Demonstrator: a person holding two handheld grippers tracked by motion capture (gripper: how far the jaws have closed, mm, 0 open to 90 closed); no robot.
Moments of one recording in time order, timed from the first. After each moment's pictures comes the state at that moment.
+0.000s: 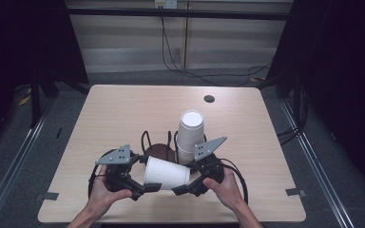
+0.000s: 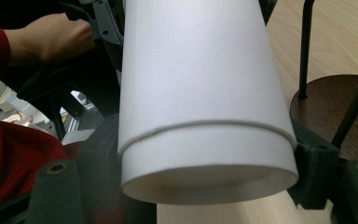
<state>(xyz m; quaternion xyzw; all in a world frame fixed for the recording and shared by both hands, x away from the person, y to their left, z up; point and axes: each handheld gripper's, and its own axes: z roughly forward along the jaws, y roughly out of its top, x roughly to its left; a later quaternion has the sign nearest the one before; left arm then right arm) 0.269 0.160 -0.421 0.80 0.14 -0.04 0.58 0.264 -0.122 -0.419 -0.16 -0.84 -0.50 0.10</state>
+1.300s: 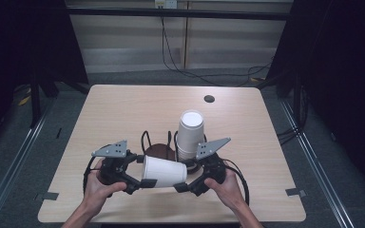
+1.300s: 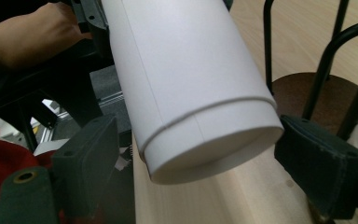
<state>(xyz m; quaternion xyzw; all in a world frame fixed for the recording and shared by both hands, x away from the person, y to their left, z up) 0.278 0.172 -0.413 0.81 0.15 -0.07 0.56 0.263 -0.127 -0.420 -0.20 -0.84 -0.50 0.06</state>
